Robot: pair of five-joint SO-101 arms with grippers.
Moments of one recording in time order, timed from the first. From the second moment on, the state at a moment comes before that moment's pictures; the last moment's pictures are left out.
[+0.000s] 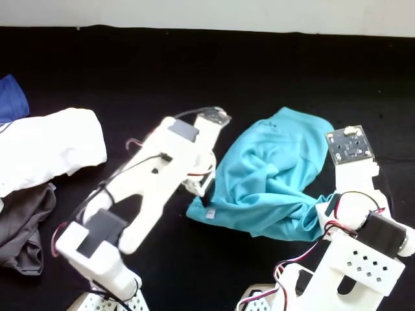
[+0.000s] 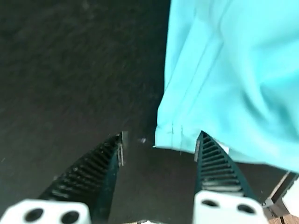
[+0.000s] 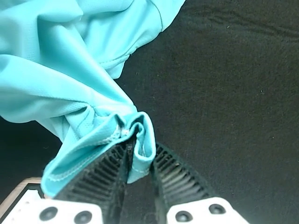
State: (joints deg) left arm 22.5 9.5 16.2 70.7 0.3; right arm 23.4 -57.1 34.8 93.1 40.0
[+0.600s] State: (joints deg) left arm 33.5 19.2 11.1 73.8 0.6; right arm 23.4 -57.1 34.8 94.1 40.0
